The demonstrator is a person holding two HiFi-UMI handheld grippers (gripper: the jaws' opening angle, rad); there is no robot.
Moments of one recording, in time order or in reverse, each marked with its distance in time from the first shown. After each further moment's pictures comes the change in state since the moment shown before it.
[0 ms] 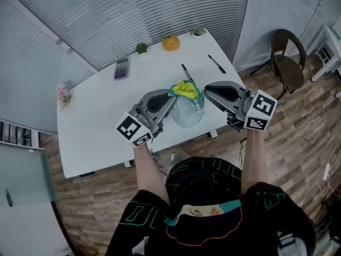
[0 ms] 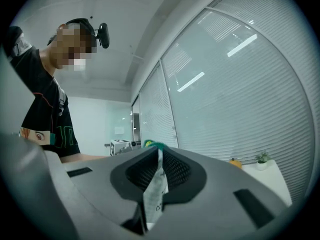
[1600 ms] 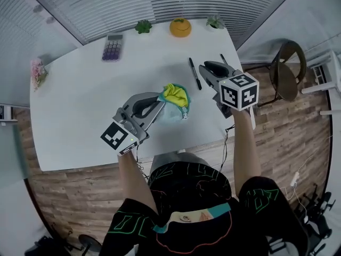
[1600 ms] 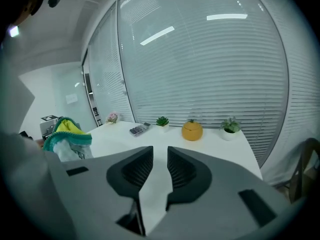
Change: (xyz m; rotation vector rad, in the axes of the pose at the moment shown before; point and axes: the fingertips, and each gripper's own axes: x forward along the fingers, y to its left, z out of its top) left arm -0.047 0.091 -0.064 -0.128 0.071 0.145; right arm 0.100 -0.188 -0.126 0.138 0.559 -0.445
